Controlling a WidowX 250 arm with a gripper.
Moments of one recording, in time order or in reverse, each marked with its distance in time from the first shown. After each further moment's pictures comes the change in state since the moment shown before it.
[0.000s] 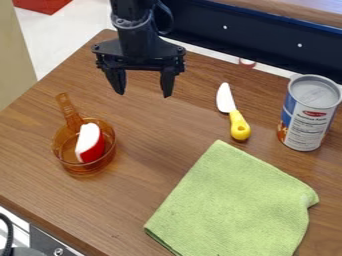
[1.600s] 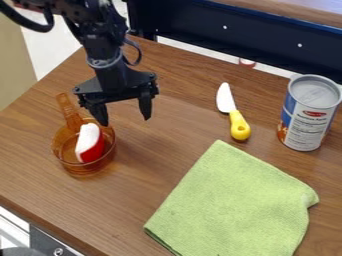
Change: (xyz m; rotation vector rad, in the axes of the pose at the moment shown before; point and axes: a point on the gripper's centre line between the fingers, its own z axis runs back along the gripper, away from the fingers) arm -0.011 0.027 -0.053 -0.032 0.043 0.218
